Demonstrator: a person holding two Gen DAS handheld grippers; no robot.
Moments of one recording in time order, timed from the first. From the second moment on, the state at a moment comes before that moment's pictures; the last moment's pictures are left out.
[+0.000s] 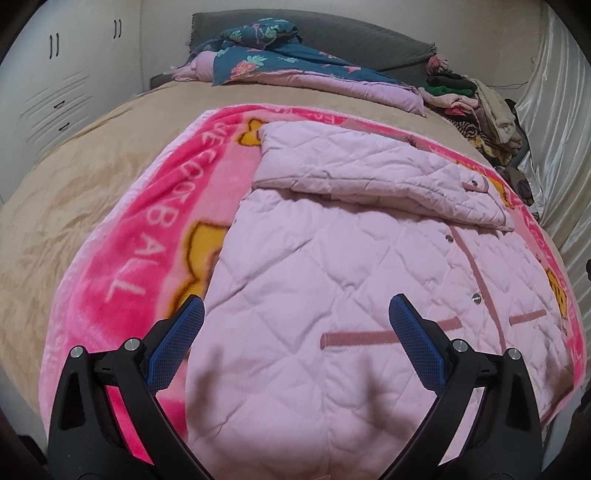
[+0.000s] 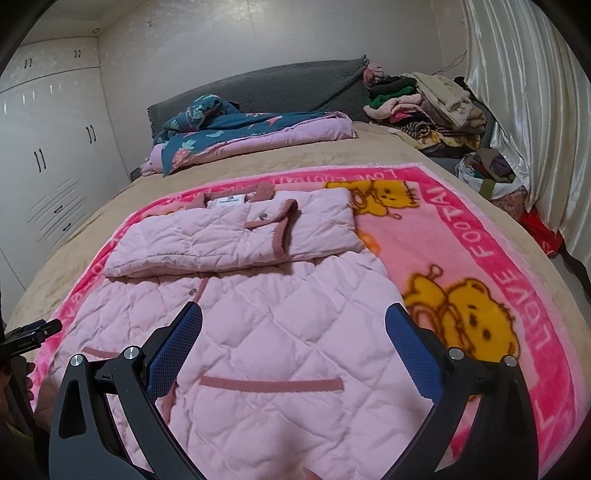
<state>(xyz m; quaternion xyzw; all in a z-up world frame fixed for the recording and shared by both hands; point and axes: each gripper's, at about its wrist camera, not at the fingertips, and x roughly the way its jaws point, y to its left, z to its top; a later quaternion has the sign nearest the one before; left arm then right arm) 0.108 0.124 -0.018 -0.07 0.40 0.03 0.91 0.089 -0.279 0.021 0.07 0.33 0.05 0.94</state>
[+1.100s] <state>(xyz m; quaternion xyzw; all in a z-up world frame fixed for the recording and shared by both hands) 0.033 0.167 -0.064 -0.16 0.50 0.06 0.85 0.042 -0.336 -0.001 0.08 0.35 0.03 0.93</state>
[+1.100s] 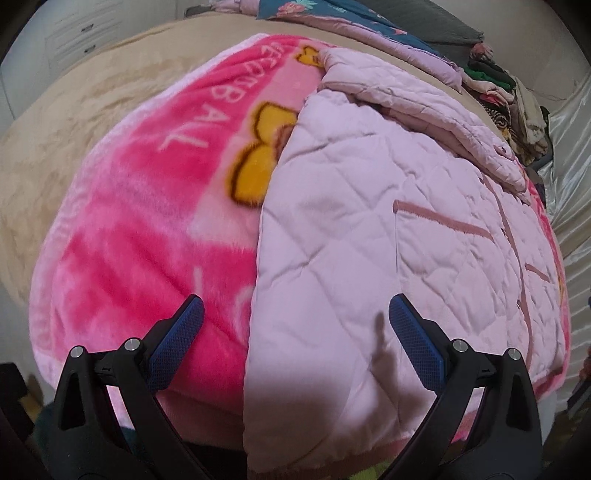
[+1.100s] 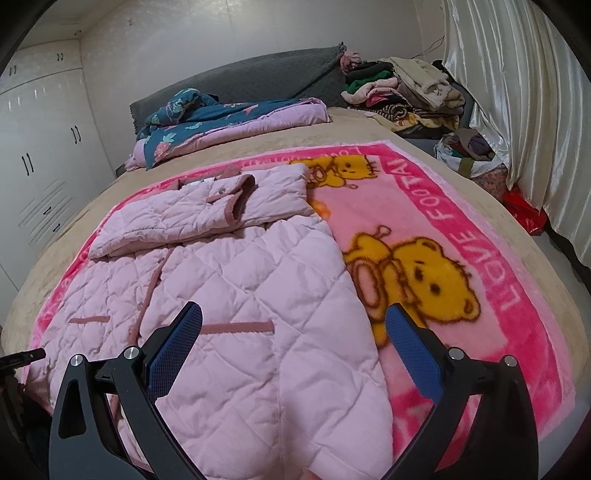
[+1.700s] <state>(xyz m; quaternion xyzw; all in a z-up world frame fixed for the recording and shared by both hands) 0.036 0.131 -0.081 -0.15 0.53 0.01 0.84 0.022 -0.351 -0.050 0.09 0.44 0.05 0.89</state>
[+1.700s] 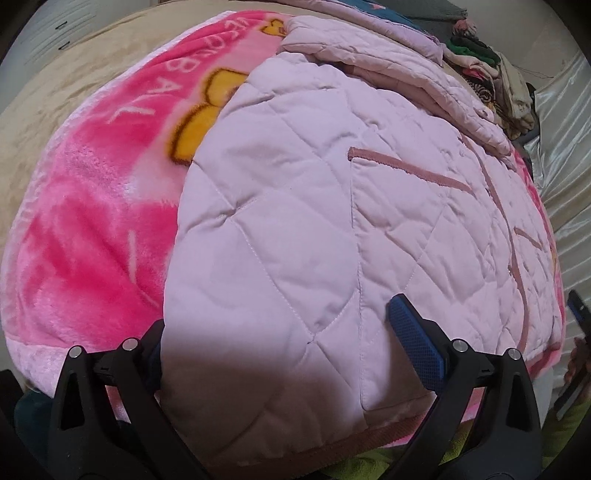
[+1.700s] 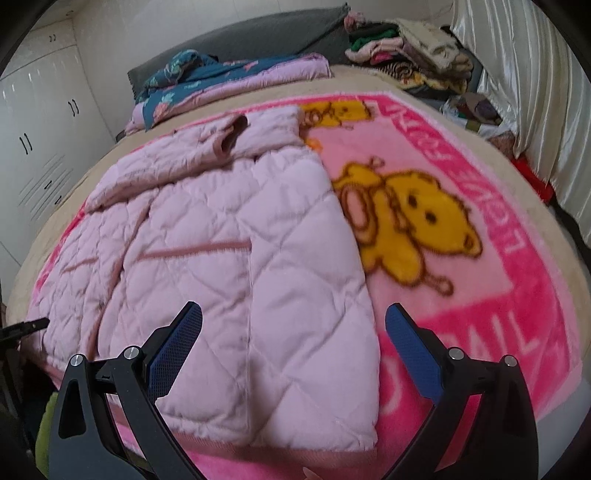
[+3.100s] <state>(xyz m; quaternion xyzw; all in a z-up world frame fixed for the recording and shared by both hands) 0.008 0.121 -0.064 -0.13 0.48 0.00 0.87 -0.005 -0.353 -0.086 0.17 0.47 0.16 0.85</state>
